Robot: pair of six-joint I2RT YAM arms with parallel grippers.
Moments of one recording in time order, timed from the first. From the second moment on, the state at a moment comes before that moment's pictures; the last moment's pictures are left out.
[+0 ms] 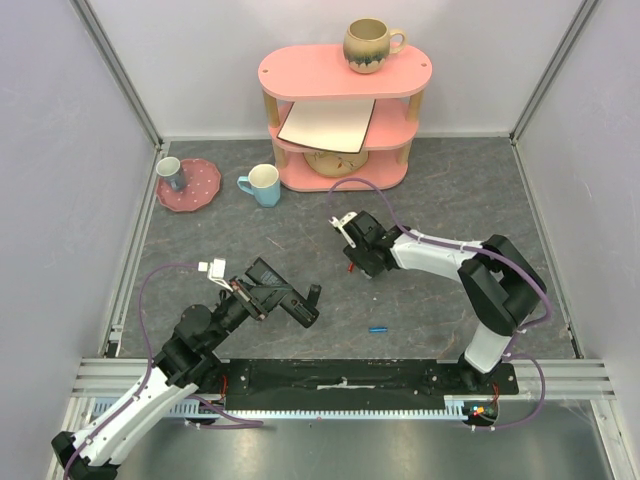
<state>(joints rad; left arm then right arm) -0.74 0.05 0.05 0.05 0.01 -0.99 0.73 1.74 1.03 -0.42 0.25 -0.06</state>
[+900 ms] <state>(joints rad) -0.74 0.02 0.05 0.03 0.01 -0.99 0.68 1.50 0.85 -0.43 0.41 0.91</state>
